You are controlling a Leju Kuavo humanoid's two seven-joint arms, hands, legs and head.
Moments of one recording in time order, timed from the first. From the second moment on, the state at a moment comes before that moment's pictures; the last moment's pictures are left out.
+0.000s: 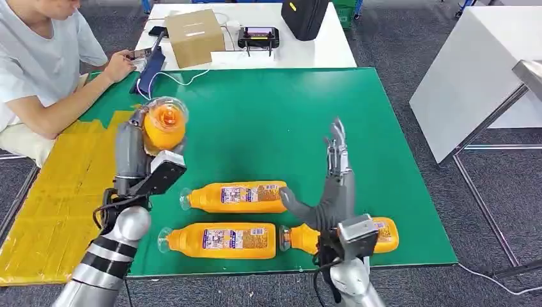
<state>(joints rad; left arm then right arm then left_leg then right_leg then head) -0.40 0.02 -0.26 -1.34 -0.88 0.60 -0.16 -0.06 0.10 0.44 -1.73 0.12 -0.29 -0.45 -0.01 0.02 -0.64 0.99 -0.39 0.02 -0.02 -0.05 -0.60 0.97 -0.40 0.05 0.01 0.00</state>
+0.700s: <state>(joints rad) -0.55 0.18 -0.30 -0.77 -1.56 0.60 0.18 -0.07 0.03 0.47 -1.86 0.31 -0.33 -0.45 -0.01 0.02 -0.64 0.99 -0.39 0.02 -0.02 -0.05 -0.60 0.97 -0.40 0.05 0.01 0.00</state>
